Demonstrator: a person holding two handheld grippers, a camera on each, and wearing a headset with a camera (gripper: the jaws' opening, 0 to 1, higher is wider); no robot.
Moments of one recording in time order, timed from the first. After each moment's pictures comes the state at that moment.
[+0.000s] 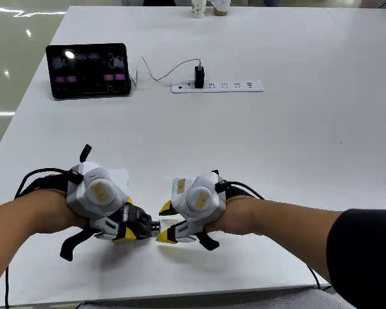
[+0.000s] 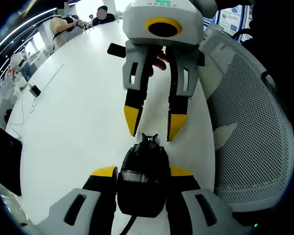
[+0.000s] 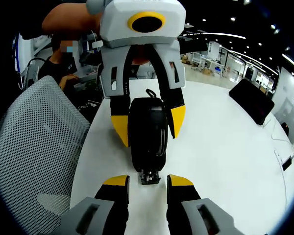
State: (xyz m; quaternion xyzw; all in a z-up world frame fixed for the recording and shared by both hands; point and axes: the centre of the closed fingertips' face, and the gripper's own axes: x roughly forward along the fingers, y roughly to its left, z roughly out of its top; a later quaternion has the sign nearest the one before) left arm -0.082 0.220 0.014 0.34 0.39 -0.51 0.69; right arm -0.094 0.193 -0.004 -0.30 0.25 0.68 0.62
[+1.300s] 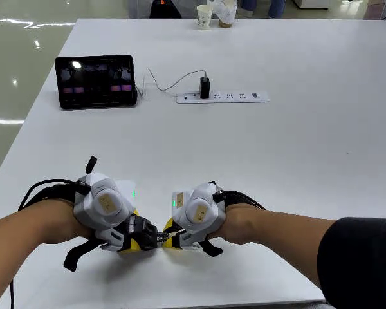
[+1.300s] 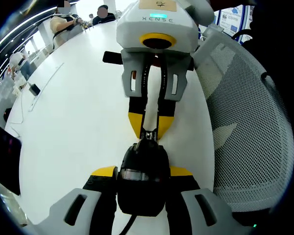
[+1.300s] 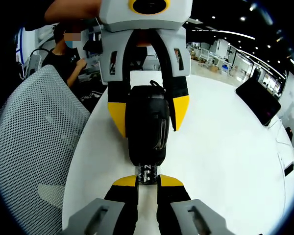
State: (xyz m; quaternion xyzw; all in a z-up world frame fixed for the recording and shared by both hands) left arm -0.082 0.221 0.013 0.34 0.39 -0.51 0.69; right arm -0.087 0.186 -0.015 -0.32 0.27 0.69 0.59
